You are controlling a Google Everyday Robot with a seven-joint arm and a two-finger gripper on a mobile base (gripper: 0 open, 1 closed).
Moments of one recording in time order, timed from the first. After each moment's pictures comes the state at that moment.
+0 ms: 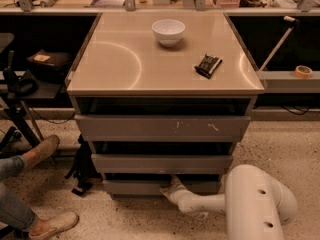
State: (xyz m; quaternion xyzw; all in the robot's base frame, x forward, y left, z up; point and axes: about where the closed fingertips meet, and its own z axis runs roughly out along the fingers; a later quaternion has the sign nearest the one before) arm 0.635 -0.041 0.168 -0.41 0.81 0.03 0.43
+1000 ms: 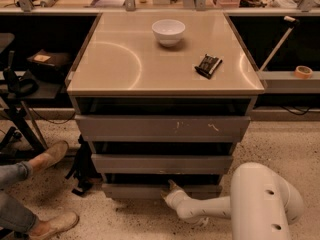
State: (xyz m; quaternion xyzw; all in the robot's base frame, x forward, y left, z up) arm 0.611 -0.043 0.188 -0.41 0.81 0.01 0.43
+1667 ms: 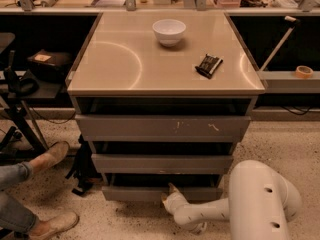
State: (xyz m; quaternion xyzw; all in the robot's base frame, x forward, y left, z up) arm 0.588 -0.037 0.188 -0.41 0.81 -0.01 0.42
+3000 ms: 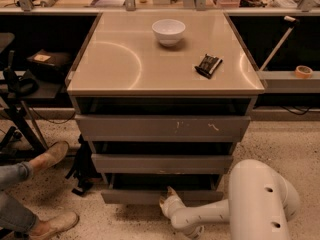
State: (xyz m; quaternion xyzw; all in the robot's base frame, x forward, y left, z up) arm 0.567 -0.021 0.189 -0.41 0.82 0.00 0.41
